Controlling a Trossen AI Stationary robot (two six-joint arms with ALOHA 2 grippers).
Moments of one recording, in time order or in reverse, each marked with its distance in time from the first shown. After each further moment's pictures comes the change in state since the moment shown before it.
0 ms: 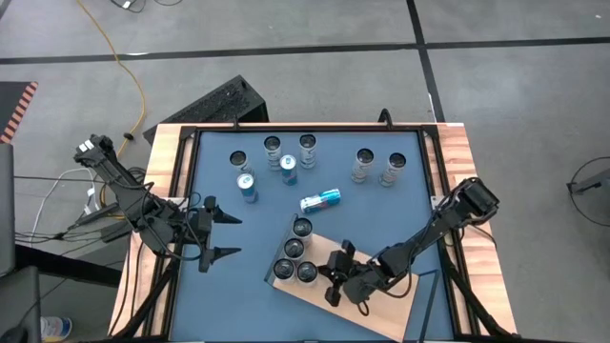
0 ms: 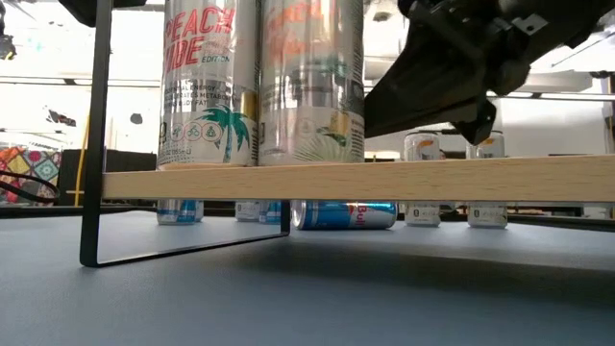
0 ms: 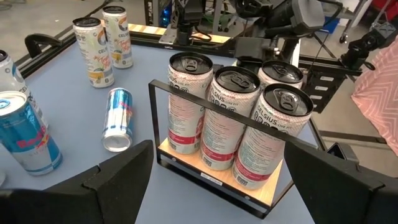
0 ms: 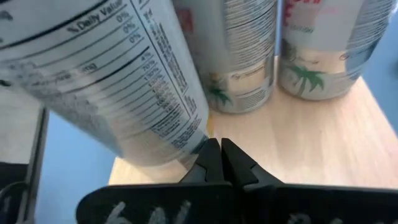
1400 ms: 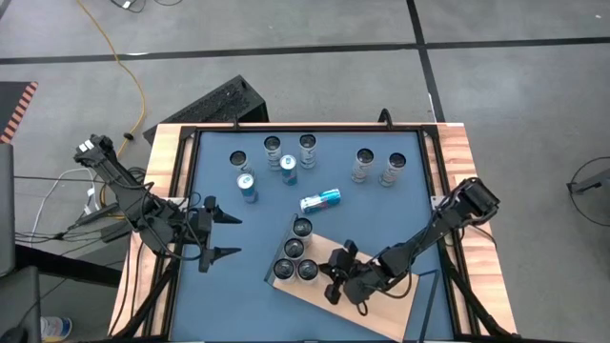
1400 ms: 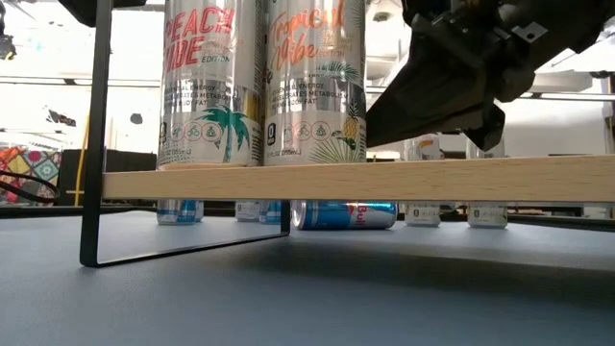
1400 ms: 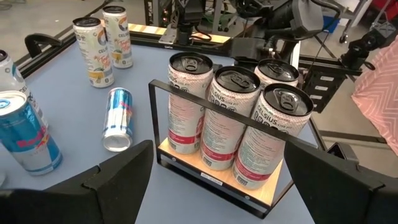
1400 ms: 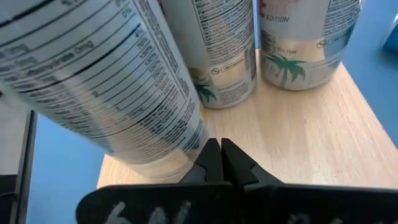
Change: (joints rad) left arm 0.000 0.000 0.000 0.000 0.000 0.000; right arm 0.004 0.000 0.000 -0.043 0.027 0.080
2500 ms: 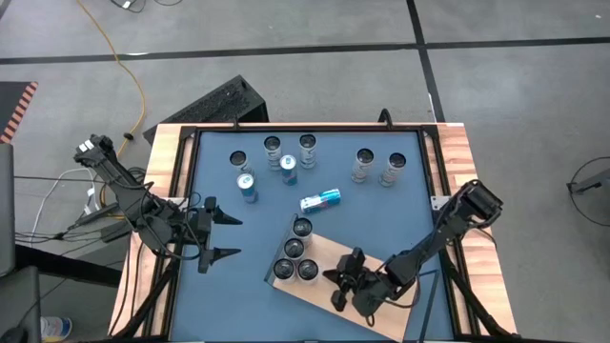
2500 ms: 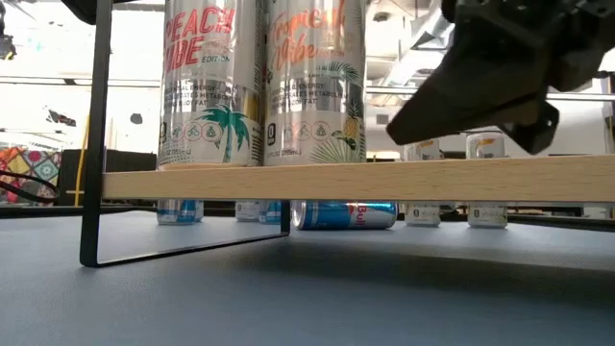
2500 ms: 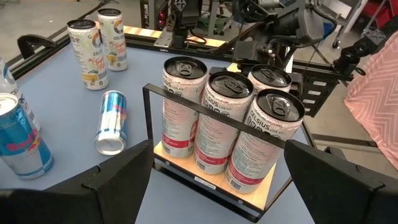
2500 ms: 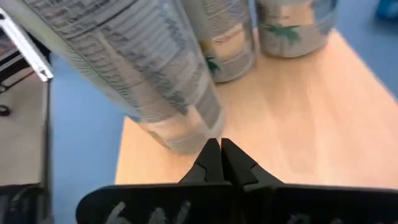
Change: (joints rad) left arm 0.000 0.000 0.000 0.027 0.011 0.000; right arm 0.073 0.000 0.000 -0.053 0.074 0.170
